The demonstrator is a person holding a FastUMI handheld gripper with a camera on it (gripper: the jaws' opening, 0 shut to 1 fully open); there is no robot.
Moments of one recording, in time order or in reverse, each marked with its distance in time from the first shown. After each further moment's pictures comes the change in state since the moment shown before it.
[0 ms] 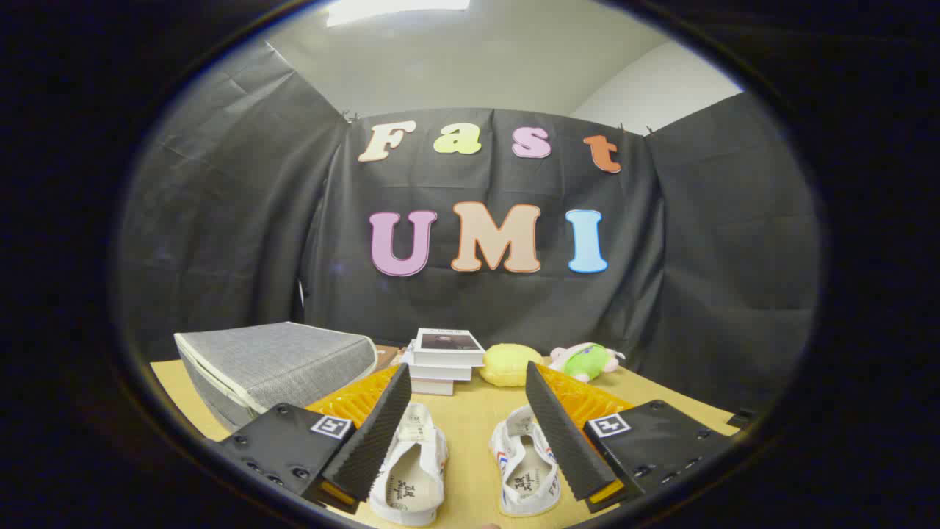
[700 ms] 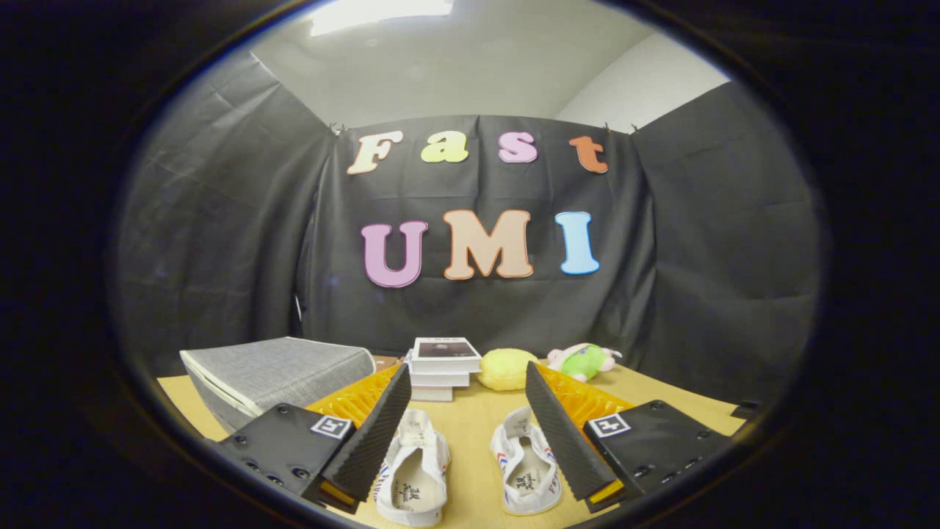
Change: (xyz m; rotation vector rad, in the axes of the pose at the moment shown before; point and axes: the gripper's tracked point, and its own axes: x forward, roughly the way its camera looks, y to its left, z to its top) arm -0.007 -0.007 0.011 0.064 -0.025 -0.021
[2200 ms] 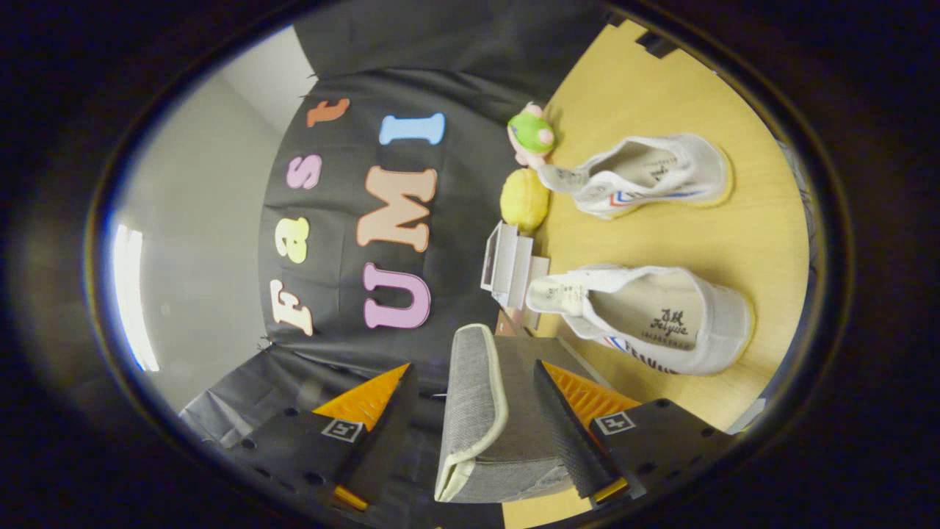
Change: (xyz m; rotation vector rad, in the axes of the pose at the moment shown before) arm -0.027 0.127 -0.099 1.439 0.306 -0.070
